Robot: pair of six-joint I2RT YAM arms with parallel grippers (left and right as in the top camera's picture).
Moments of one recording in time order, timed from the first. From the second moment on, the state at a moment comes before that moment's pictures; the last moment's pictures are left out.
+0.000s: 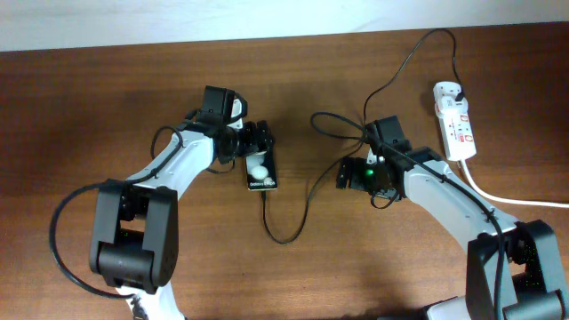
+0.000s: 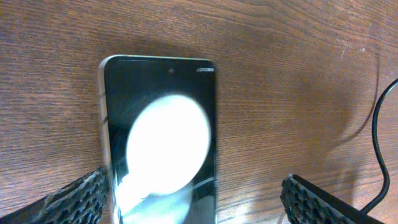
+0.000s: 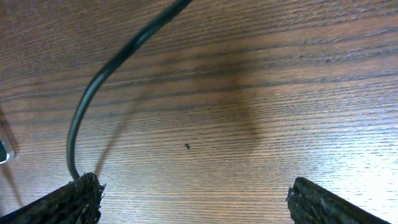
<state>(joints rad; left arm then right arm) -0.26 1.98 1.30 -0.43 0.34 -0.44 0.23 1.62 0.95 -0.59 -0.14 0.49</state>
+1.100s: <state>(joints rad) -0.19 1.98 1.30 -0.44 0.28 -0.44 0.23 1.62 0.95 -0.59 -0.14 0.49</state>
